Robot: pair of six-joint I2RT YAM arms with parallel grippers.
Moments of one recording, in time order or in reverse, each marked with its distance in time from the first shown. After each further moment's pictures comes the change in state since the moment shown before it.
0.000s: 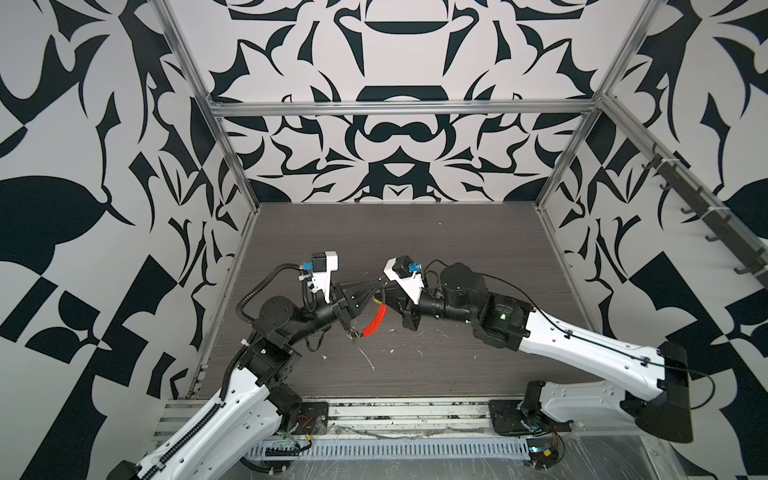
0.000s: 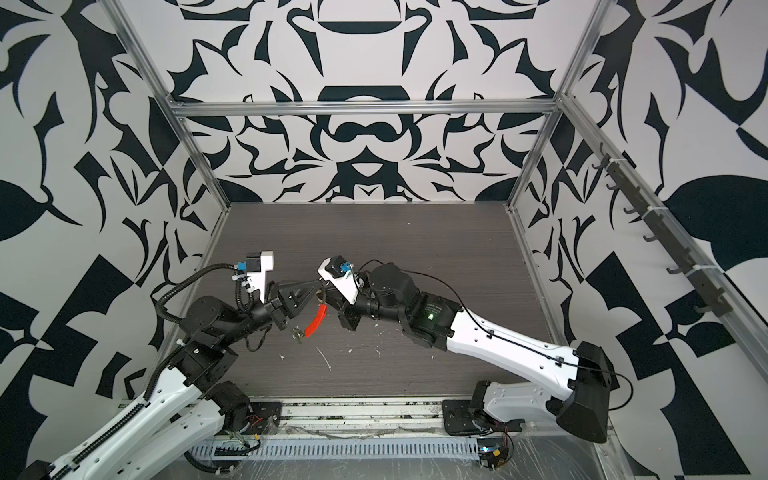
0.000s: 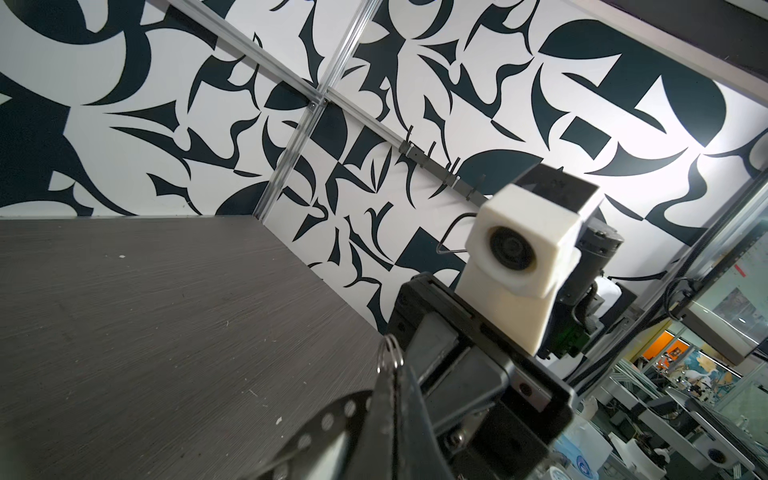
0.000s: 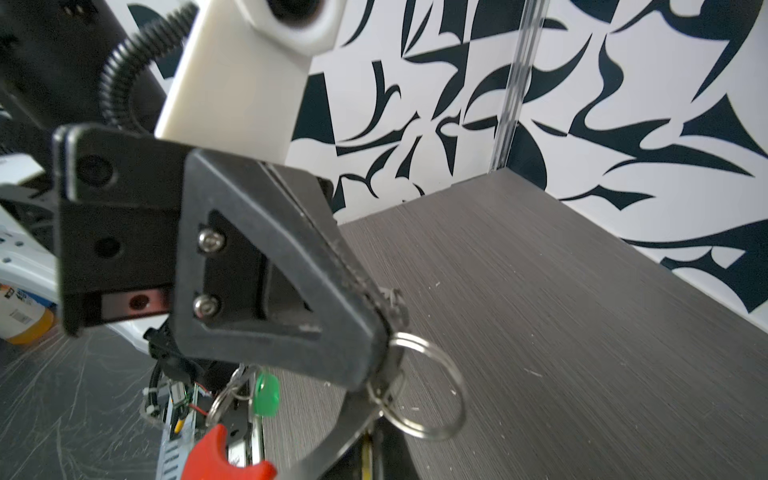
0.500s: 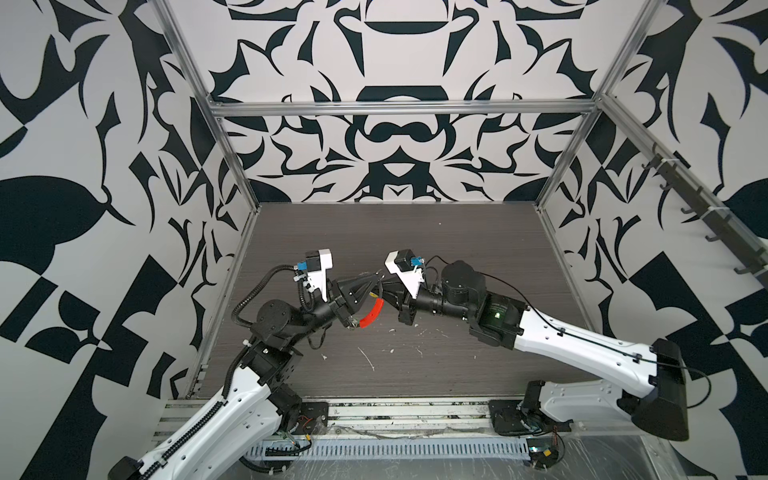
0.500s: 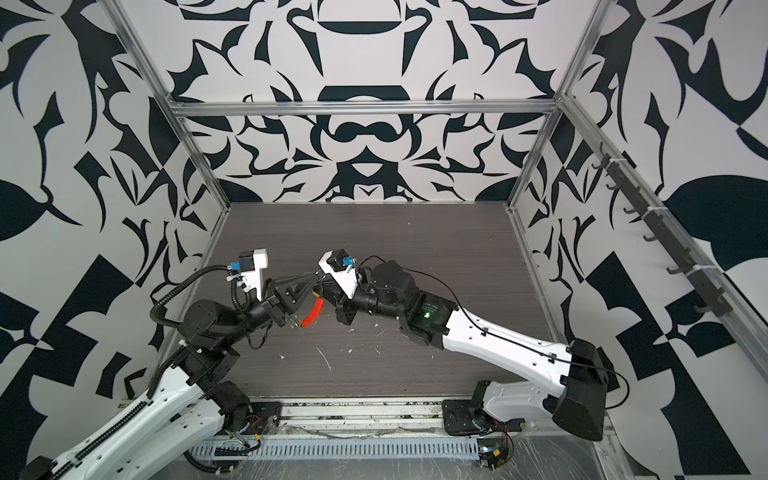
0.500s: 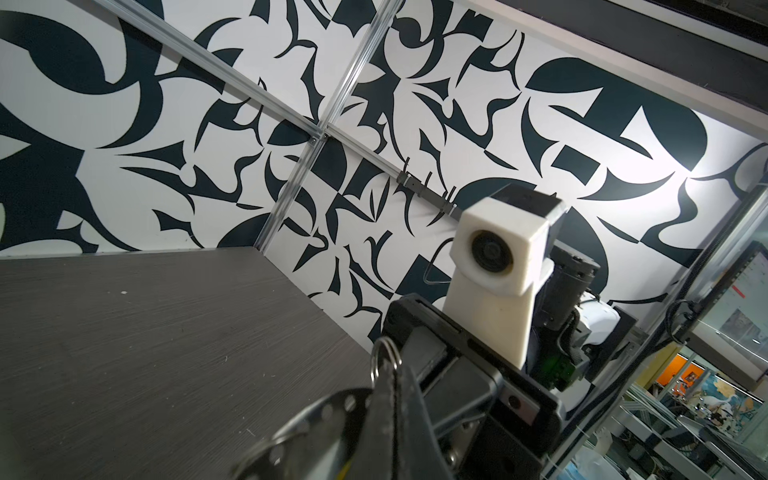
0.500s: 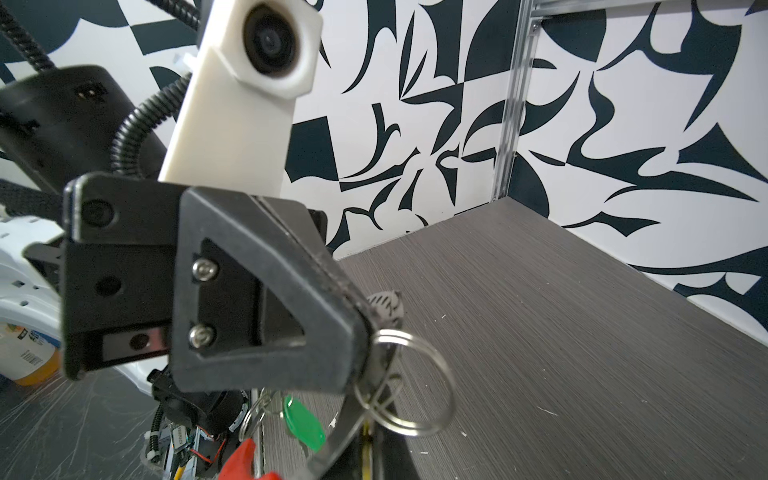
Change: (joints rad) left arm -0.008 0.014 -0.018 0.095 -0.053 -0.011; right arm -0.015 0.022 -0.022 0.127 -0.035 0.049
